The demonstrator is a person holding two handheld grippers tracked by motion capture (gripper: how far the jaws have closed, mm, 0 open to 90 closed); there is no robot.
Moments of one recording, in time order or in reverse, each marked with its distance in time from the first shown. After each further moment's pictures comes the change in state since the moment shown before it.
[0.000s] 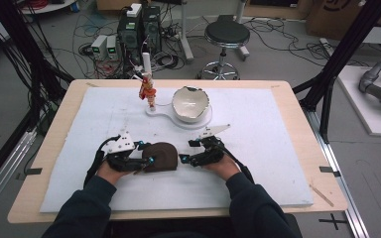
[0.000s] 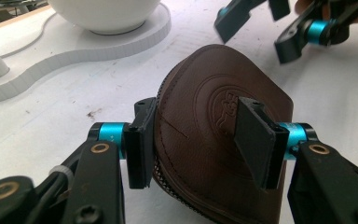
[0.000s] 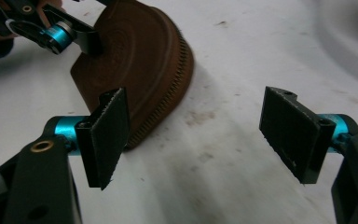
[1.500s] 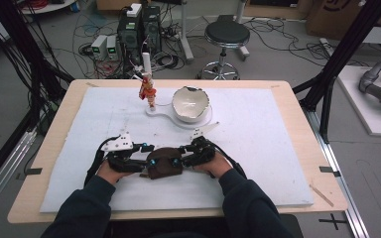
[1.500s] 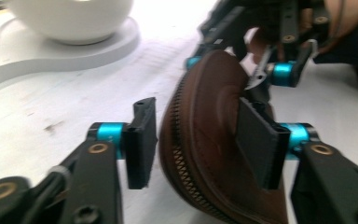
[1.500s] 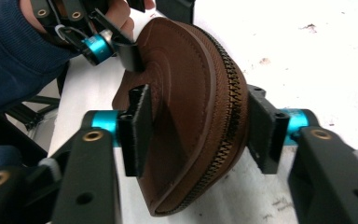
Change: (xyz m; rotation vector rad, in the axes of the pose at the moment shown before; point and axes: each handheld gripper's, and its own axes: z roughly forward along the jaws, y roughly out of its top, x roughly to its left) left arm 0.003 -0.002 -0.001 -0.060 -0.118 -0.068; right arm 0.002 0.008 0.020 0.016 0.255 0.002
